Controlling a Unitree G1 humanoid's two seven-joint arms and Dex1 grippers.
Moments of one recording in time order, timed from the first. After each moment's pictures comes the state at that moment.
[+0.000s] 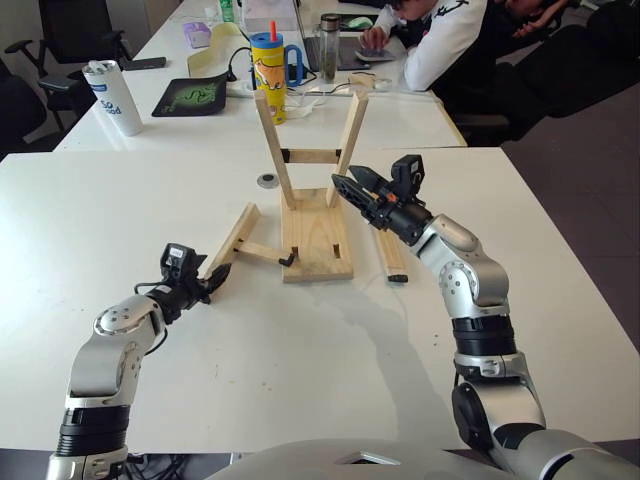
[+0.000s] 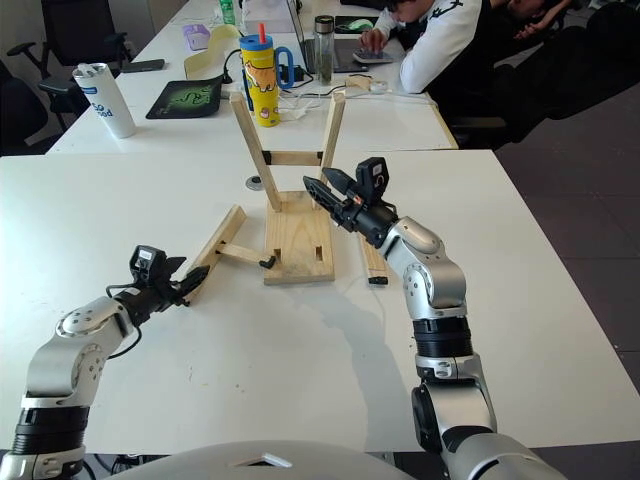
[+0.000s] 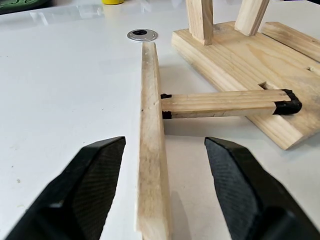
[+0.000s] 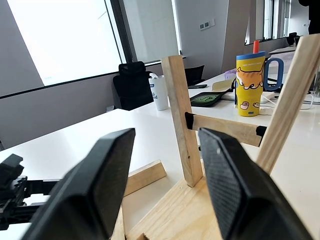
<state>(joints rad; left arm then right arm) 0.02 0.47 0.16 -0.17 -0.34 0.58 -0.47 -0.47 -0.17 -0.03 0.03 0.45 0.43 0.60</state>
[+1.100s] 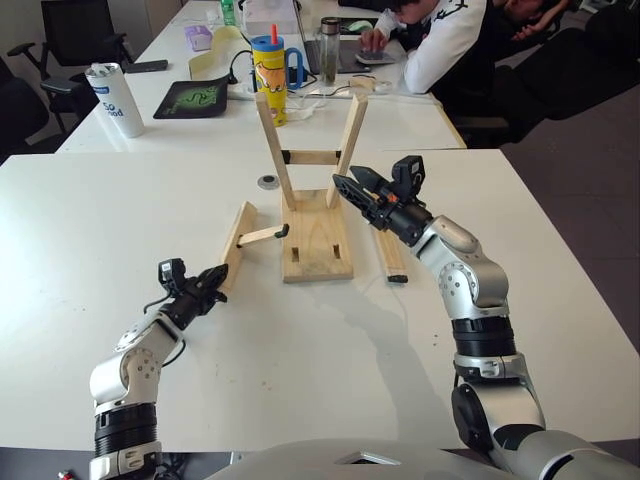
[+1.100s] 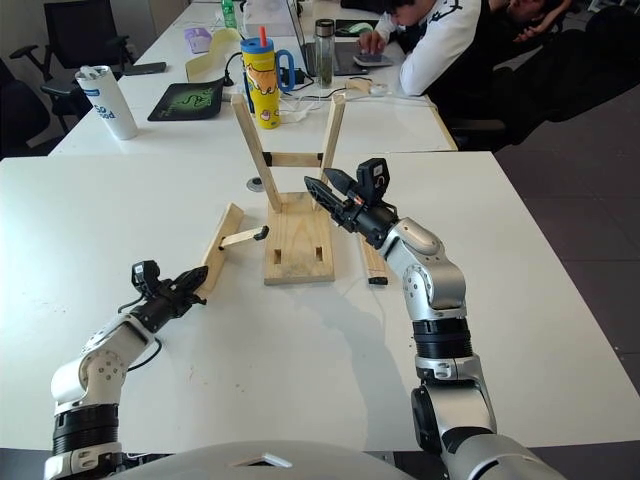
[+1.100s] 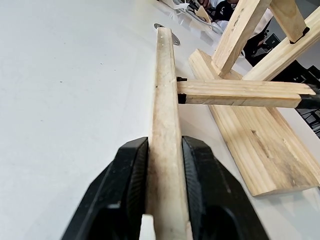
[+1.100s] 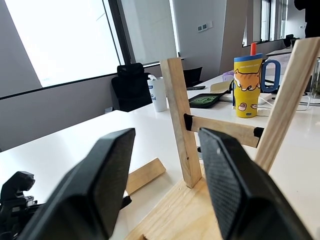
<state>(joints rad) 0.00 0.26 0.31 0.00 -0.58 0.63 -0.39 -0.47 -0.17 -0.03 0.03 0.45 0.43 0.59</state>
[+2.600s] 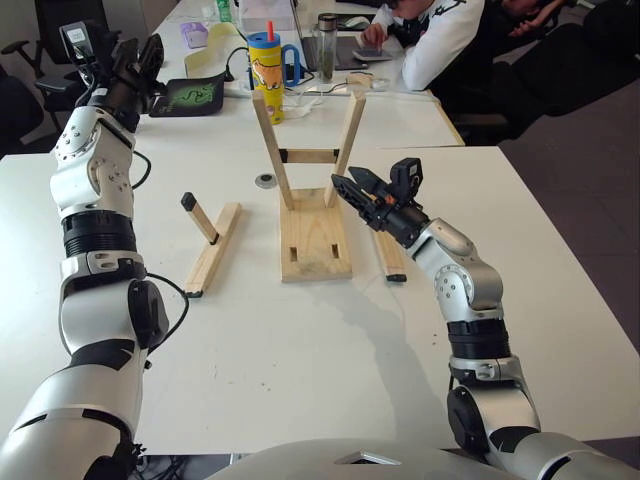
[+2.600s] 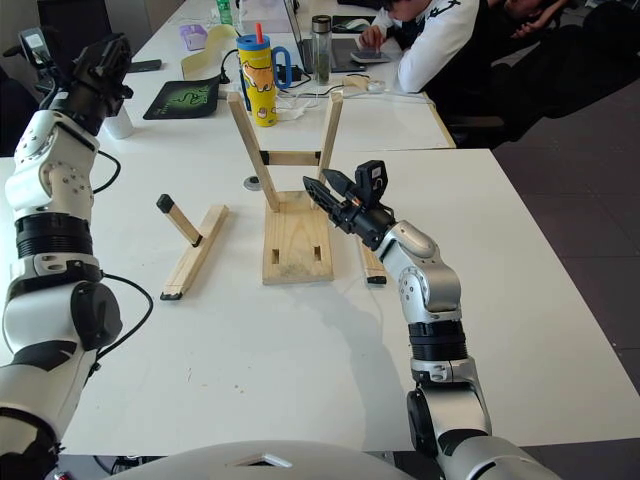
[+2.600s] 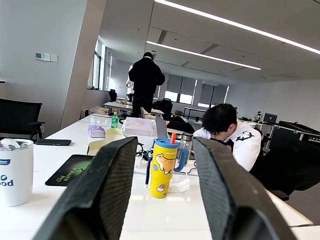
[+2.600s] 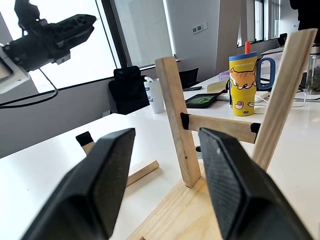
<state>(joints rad) -0.98 0.48 0.33 0.71 -0.36 0.16 -0.36 -0.46 -0.14 -0.03 0.03 0.45 0.42 0.57</state>
